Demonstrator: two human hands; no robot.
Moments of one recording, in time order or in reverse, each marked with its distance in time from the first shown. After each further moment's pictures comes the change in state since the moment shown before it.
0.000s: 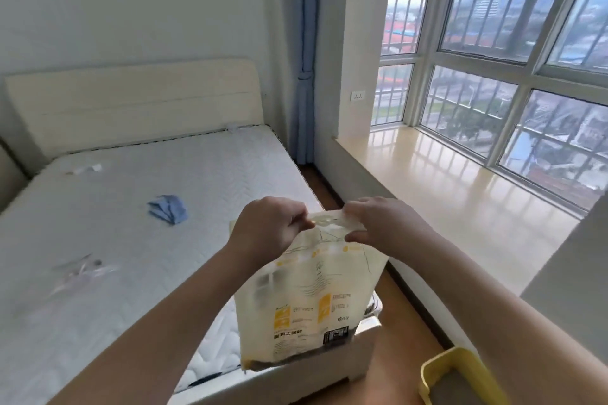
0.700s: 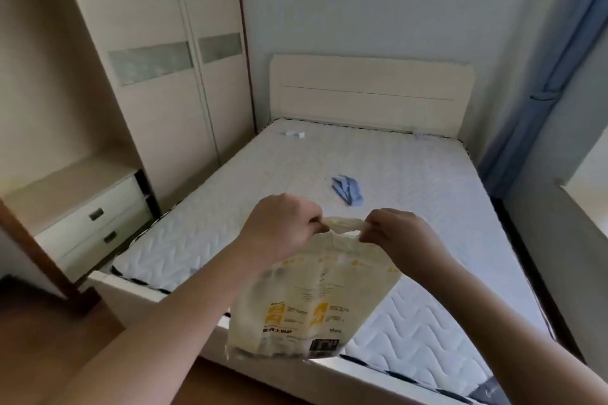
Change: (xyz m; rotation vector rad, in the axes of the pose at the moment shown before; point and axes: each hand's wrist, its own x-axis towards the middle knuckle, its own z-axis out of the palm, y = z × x) left_hand -0.254 -0.192 -0.195 0.363 0.102 -0.471; right_hand 0.115 -0.354 0.063 0.279 0.045 -0.471
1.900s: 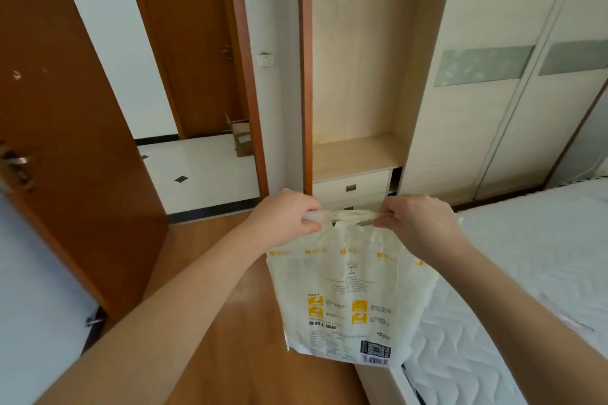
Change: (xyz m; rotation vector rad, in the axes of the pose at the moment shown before) left_hand -0.243 -0.352 -0.153 0.198 -0.004 -0.991; right_hand 0.269 -0.419 0.177 0.096 -0.059 -0.884
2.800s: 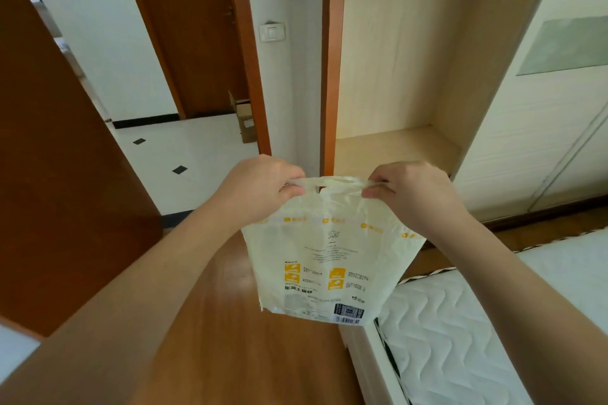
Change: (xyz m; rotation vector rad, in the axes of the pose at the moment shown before) left_hand 0.304 -0.243 -0.029 0.199 0.116 -0.026; right_hand 0.390 0.035 0.134 0.183 -0.037 -0.072
